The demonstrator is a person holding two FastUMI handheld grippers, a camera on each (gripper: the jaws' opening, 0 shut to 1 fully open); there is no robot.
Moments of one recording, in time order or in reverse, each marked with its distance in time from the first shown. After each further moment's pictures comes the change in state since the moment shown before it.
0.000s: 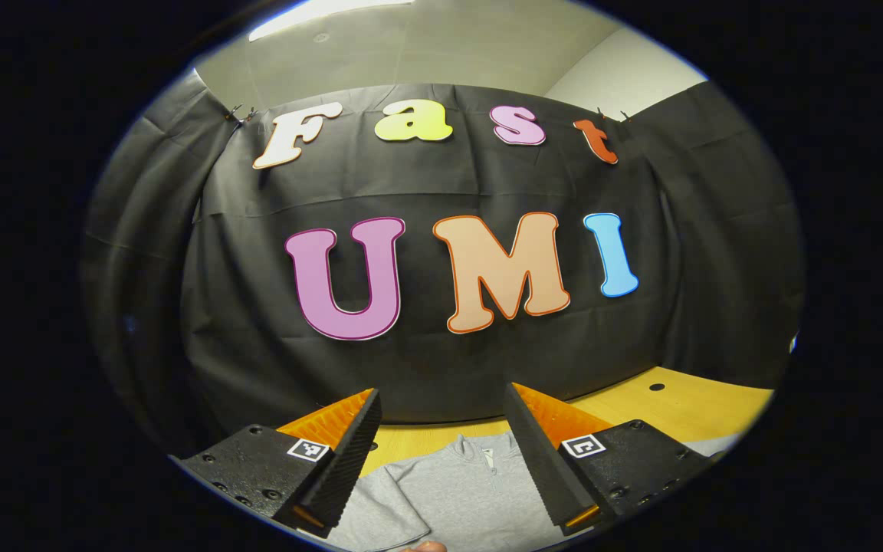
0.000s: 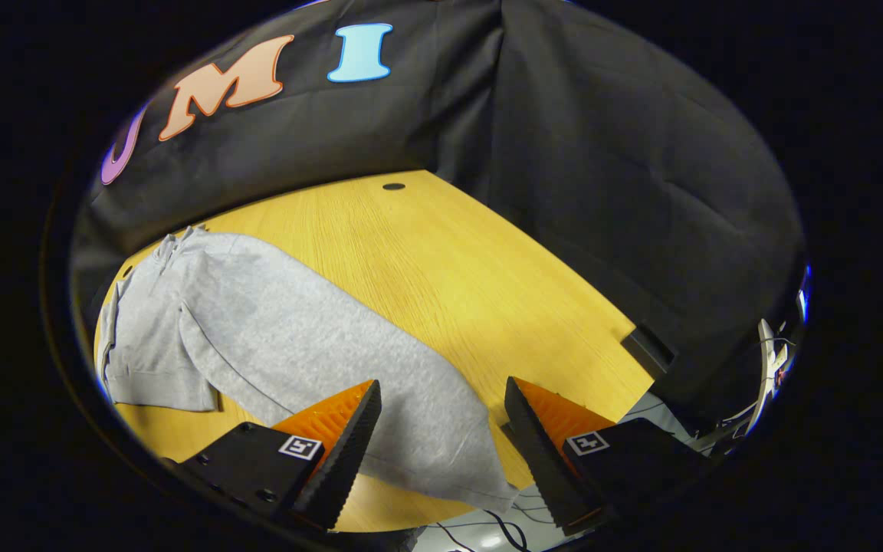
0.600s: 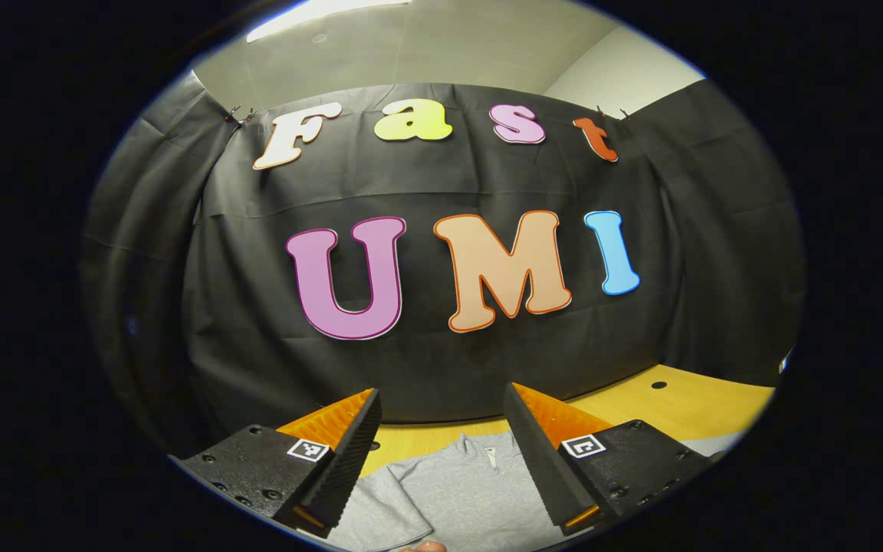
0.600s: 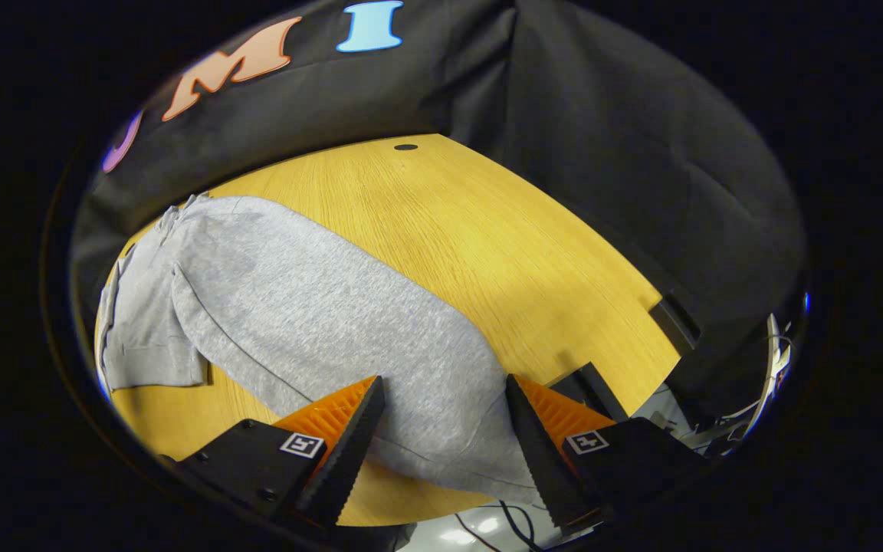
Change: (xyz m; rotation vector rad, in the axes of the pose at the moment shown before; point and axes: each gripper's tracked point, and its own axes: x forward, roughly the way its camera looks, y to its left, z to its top) left arm 0.000 0.003 -0.003 0.003 0.012 0.010; right arm 0.010 0.016 -0.030 0.007 0.132 0.049
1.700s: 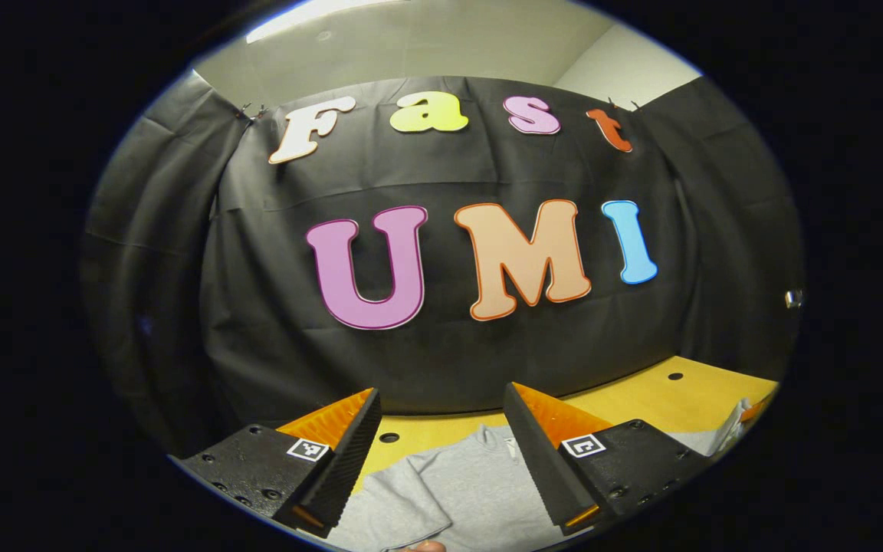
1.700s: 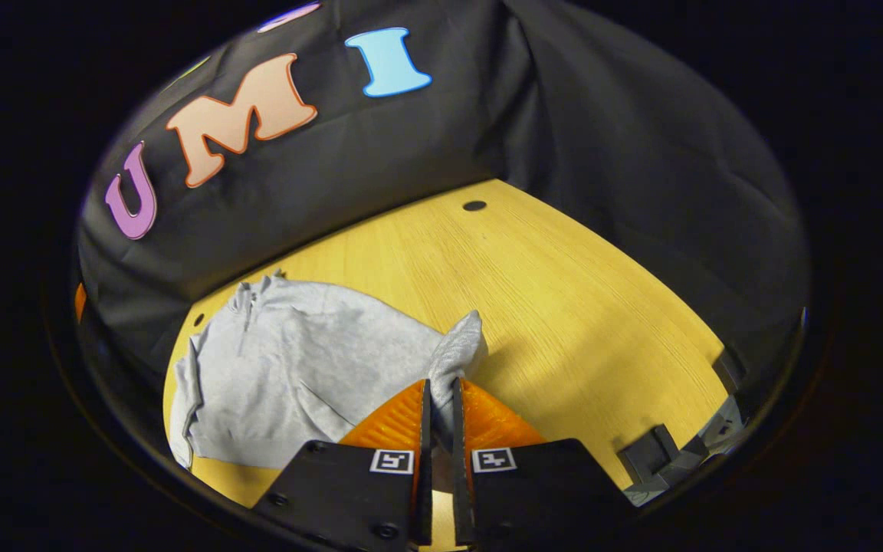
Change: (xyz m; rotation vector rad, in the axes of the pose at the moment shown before) left arm -0.010 0.034 -0.012 0.016 0.029 0.077; right arm -0.040 0.120 0.133 0.078 -0.128 0.269
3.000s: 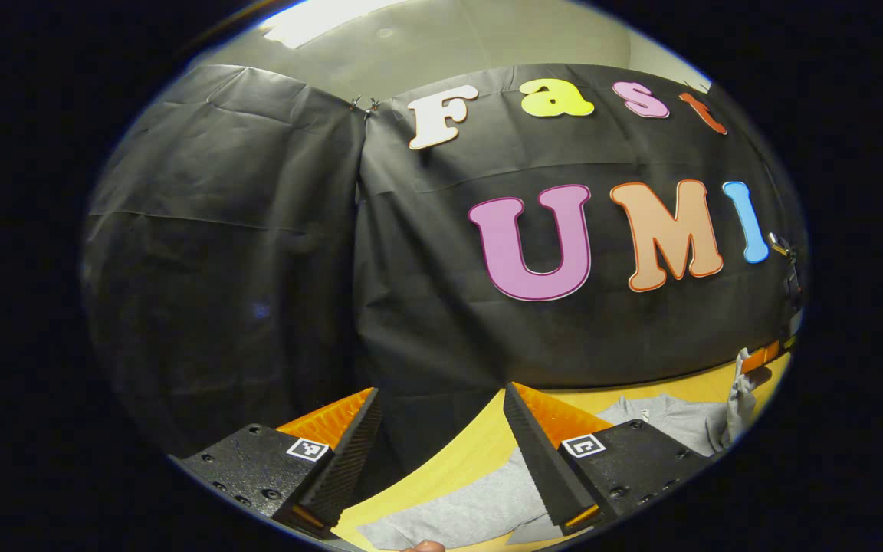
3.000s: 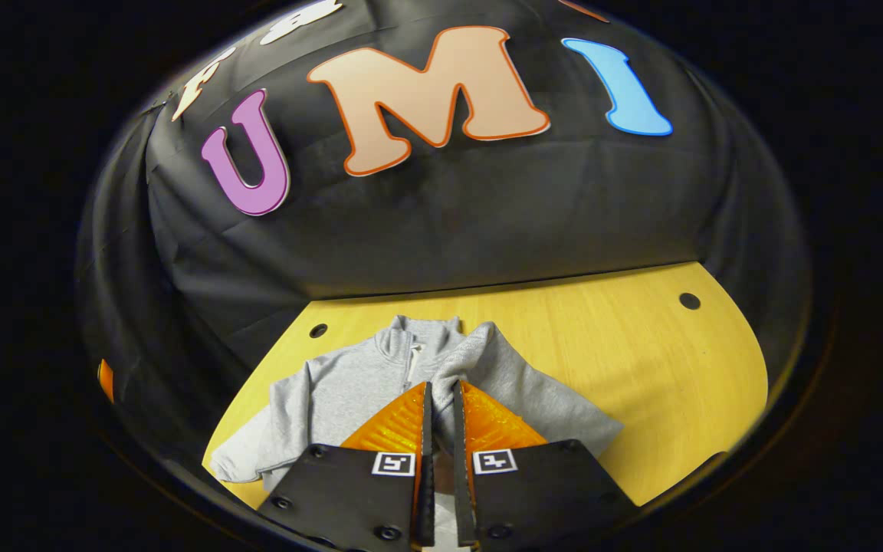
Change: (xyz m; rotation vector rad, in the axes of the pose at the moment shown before) left arm -0.095 0.191 -0.035 0.013 0.089 0.470; right arm 0.053 0.317 0.073 -0.258 -0.062 0.429
